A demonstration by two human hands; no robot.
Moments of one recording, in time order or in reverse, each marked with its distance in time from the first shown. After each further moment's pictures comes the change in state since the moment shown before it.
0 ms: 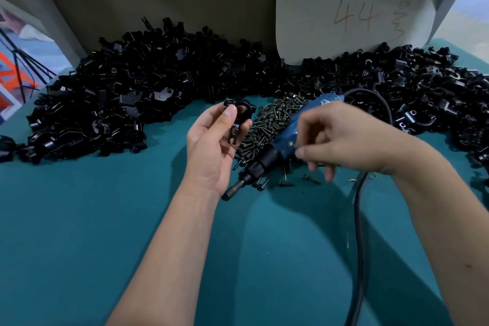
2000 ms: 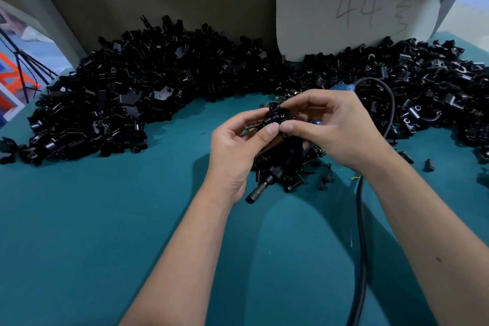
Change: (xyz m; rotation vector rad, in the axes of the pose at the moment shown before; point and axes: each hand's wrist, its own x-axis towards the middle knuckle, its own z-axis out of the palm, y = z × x) left_hand -0.007 -0.024 0.009 0.190 -0.226 0.020; right_hand 0.022 0.023 0.027 0.395 0.353 -0.322
